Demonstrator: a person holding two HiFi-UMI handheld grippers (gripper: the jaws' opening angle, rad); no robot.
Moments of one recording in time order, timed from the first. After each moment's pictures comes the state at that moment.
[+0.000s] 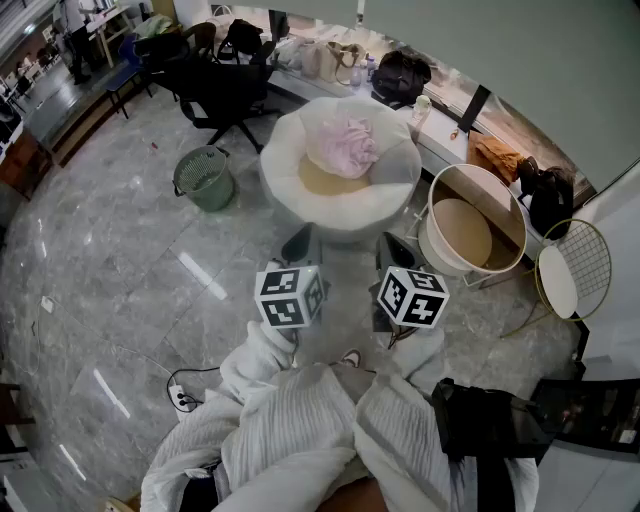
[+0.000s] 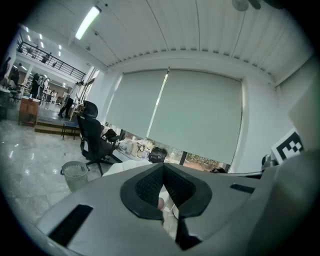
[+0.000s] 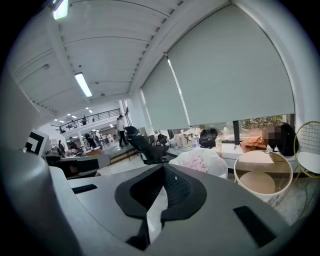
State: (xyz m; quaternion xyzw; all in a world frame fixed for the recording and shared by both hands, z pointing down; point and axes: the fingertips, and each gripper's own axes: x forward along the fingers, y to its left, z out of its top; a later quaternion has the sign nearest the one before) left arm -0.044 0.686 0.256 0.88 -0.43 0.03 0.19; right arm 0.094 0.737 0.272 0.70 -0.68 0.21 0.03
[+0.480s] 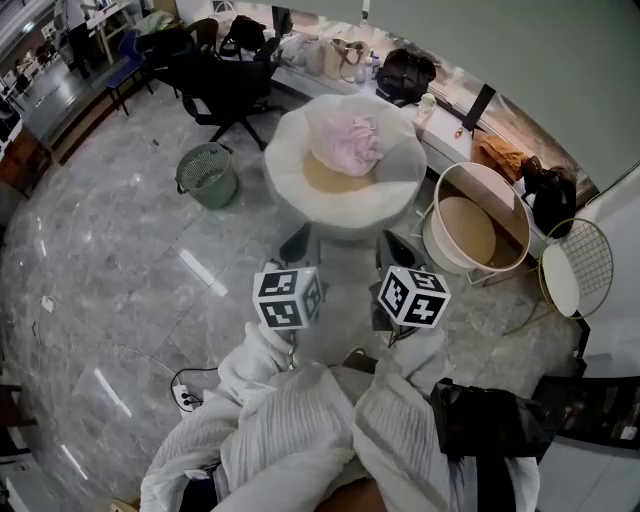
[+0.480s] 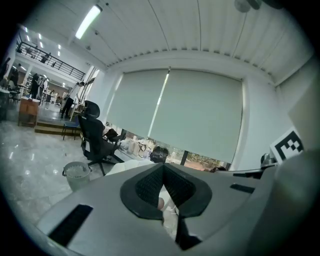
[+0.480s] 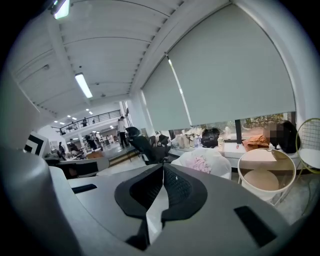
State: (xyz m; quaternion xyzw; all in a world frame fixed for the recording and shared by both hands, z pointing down) left arm -0.076 0.674 0.260 0.89 -0.42 0.04 0.19; right arm 0.065 0.724 0.274 0.70 -0.68 0.21 0.02
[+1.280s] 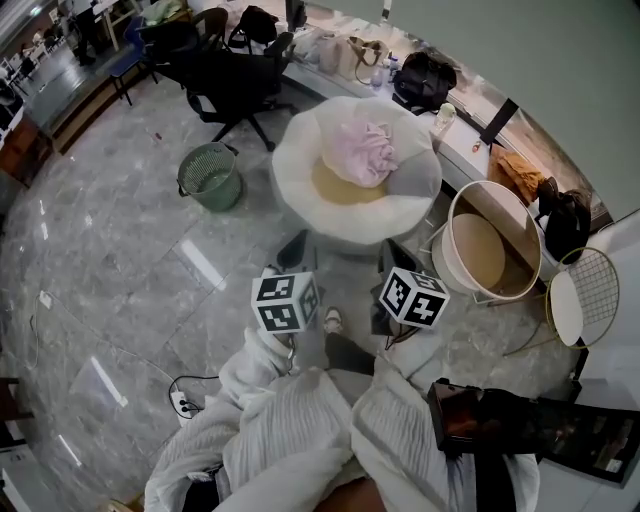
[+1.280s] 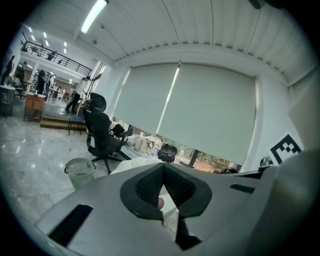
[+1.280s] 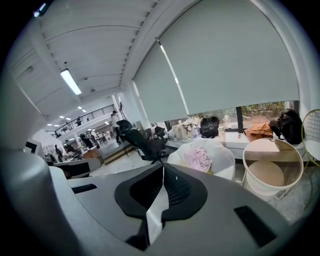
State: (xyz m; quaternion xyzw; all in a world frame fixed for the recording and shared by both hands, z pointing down) left arm -0.078 0.566 0.302 0.87 -0.45 0.05 0.22; right arm 0.084 0.615 0.326 0.70 -0.66 0.28 0.04
